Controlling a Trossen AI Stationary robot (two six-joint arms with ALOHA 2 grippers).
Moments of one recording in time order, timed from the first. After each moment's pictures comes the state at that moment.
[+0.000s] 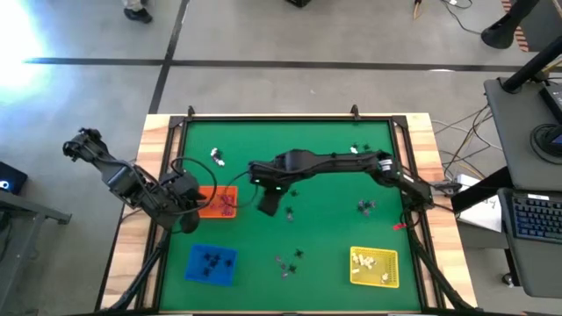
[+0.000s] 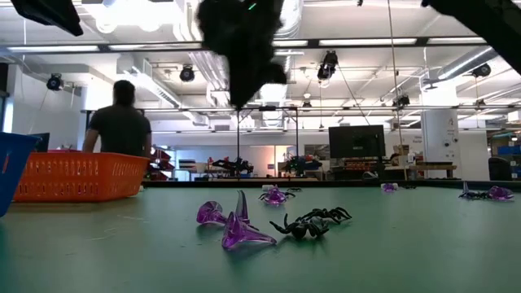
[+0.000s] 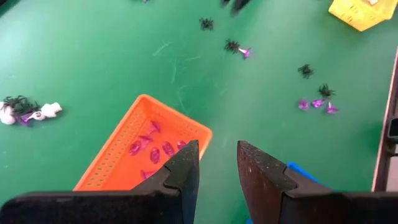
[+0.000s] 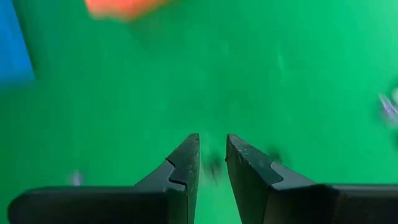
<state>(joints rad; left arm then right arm) -0.63 0.96 1.06 -1.19 -0.51 -1.05 0.00 2.26 2.24 -1.22 -0.02 0.40</state>
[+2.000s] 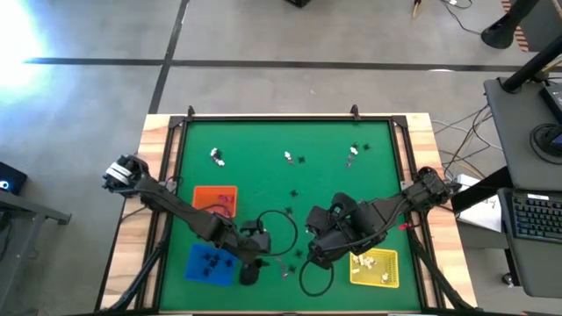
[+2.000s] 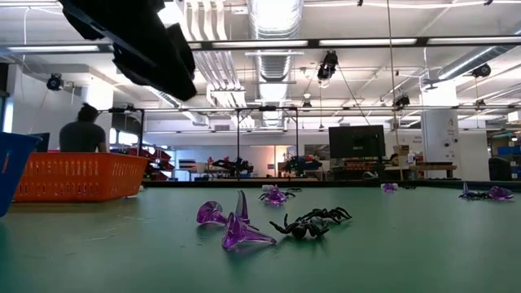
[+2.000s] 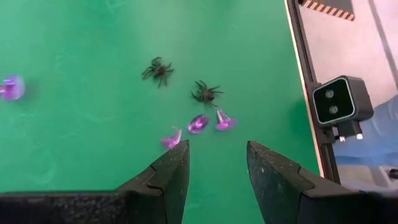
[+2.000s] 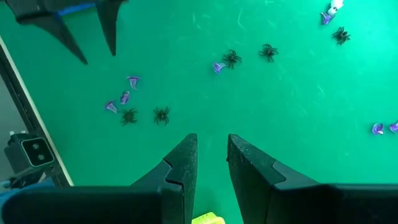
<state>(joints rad) -0.51 1.69 1.06 -0.19 -0.11 -0.53 0.50 1.96 2.20 -1.57 0.33 0.92</state>
